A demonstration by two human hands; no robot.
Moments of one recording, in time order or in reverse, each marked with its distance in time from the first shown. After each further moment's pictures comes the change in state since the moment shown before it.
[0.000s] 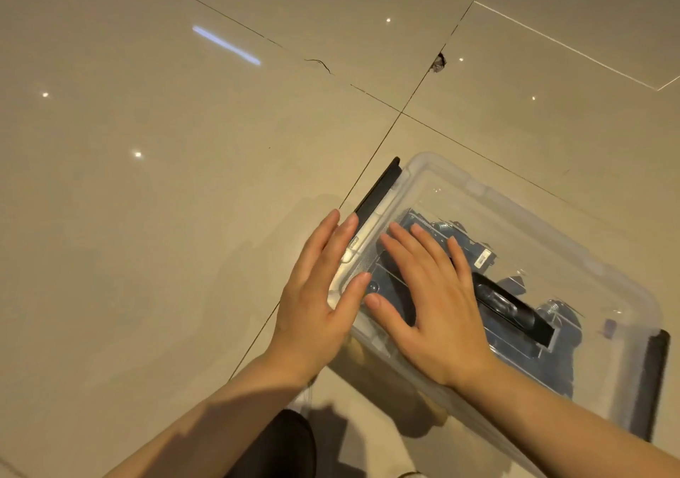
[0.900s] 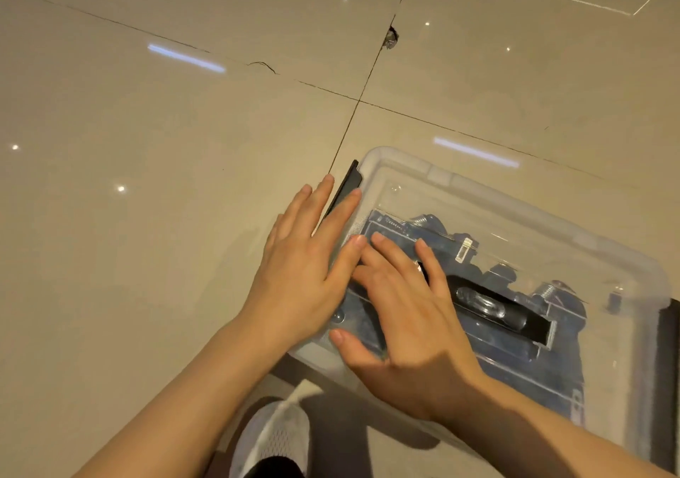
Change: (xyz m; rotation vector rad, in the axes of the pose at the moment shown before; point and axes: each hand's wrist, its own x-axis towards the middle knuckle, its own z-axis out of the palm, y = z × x) left_hand 0.078 0.000 0.012 0.447 -0.353 0.109; right_hand 0.006 0.000 0.002 0.068 -0.016 0.018
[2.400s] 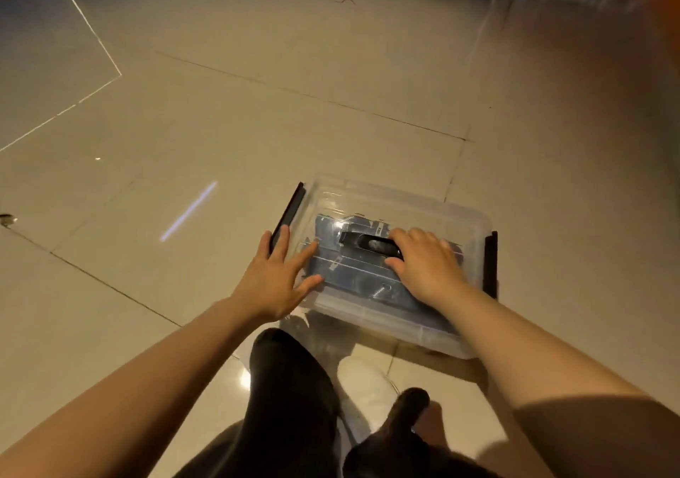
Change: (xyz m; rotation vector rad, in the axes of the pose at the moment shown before) left_hand -0.152 0.026 -0.034 0.648 -0.890 1.242; right_hand -0.255 -0.252 0.092 -0.088 0.507 1.583
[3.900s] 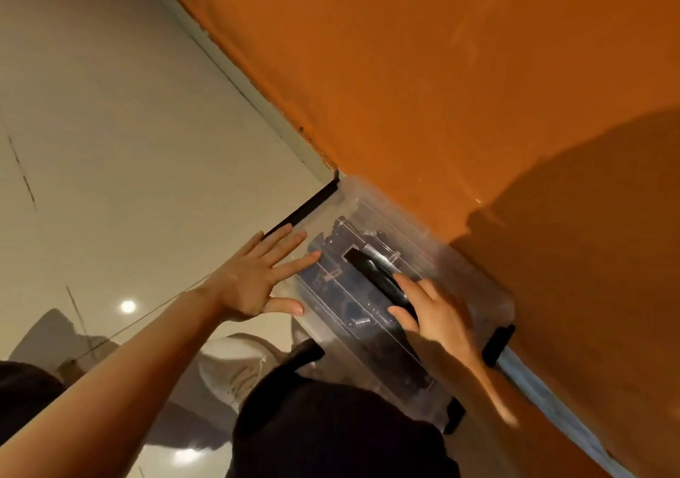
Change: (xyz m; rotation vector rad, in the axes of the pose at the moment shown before) left_hand -0.255 0.381 0.171 0.517 -0.170 1.500; right_hand -0.682 0.021 0.098 0.308 0.329 1.099
